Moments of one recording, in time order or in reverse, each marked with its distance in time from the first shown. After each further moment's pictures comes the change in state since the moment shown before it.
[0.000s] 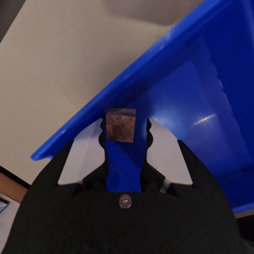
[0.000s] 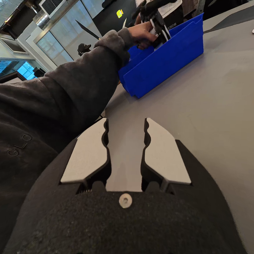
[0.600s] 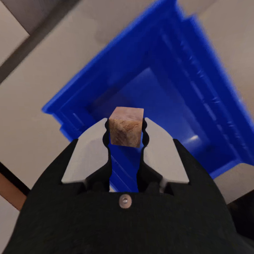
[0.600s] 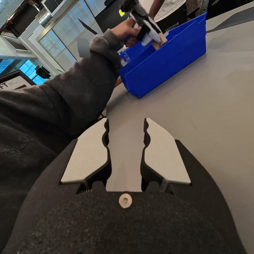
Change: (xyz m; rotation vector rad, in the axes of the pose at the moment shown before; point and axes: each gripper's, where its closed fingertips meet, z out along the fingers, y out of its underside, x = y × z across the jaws) left arm 0.033 0.012 -0.075 0.253 0.051 -0.007; right arm -0.001 -0.001 -0.001 -0.006 -0.014 -0.007
